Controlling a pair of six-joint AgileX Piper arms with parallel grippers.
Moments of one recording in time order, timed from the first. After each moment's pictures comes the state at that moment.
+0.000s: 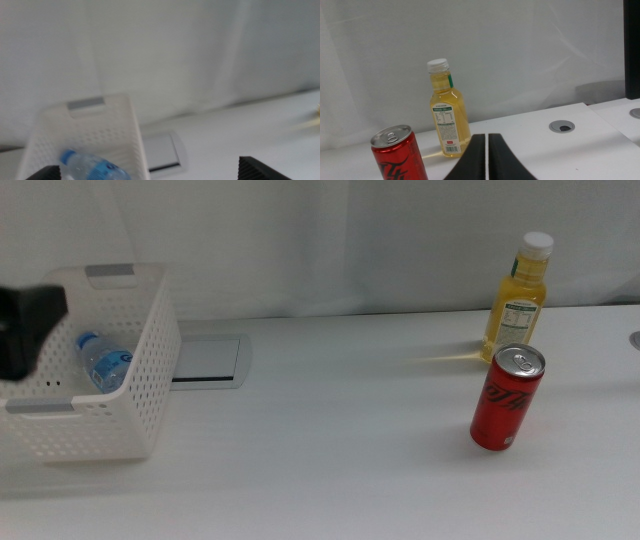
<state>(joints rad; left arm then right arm) -0.11 0.78 -0.88 -0.03 0.57 0.08 0.00 0.01 -0.06 0.13 0.14 0.00</state>
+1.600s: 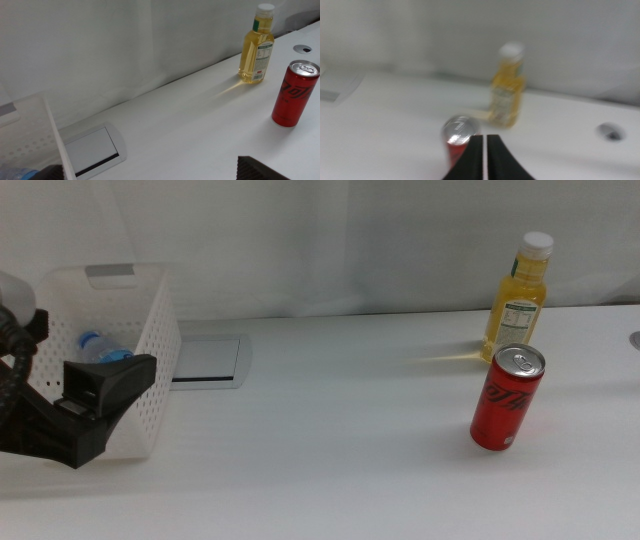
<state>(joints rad) -0.37 0.74 -0.82 -0.06 0.60 0.14 0.11 0.68 -0.88 0.29 0.77 -0.36</state>
